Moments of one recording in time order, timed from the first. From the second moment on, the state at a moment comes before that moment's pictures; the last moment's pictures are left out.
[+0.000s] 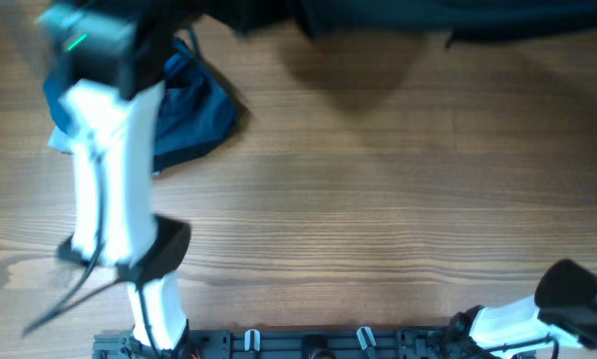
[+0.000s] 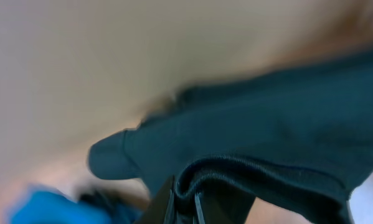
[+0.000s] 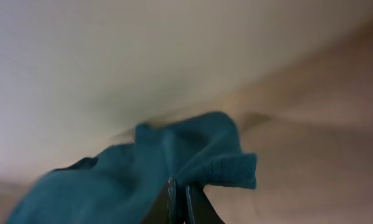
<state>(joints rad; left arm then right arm) -0.33 2.08 2.84 -1.41 0.09 0.17 -0.56 1.73 2.17 -1.14 -0.63 0.18</state>
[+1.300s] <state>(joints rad) -0.34 2.17 1.92 -1.68 0.07 -0.02 -0.42 1.87 1.09 -0.72 -0.44 0.04</state>
